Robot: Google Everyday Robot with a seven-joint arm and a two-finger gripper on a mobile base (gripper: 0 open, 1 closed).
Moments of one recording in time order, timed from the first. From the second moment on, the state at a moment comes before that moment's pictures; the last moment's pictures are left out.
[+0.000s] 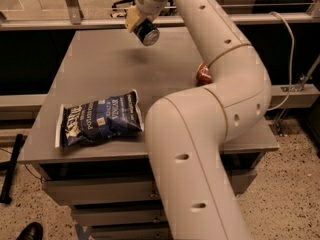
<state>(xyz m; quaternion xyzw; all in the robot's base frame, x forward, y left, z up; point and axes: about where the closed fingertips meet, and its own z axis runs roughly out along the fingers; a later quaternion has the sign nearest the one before) 0.836 0.054 0.917 -0.33 0.89 0.10 0.30</state>
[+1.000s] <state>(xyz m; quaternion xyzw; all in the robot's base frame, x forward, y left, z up) 0.767 -0.023 1.053 -0.25 0.80 0.25 0.49</state>
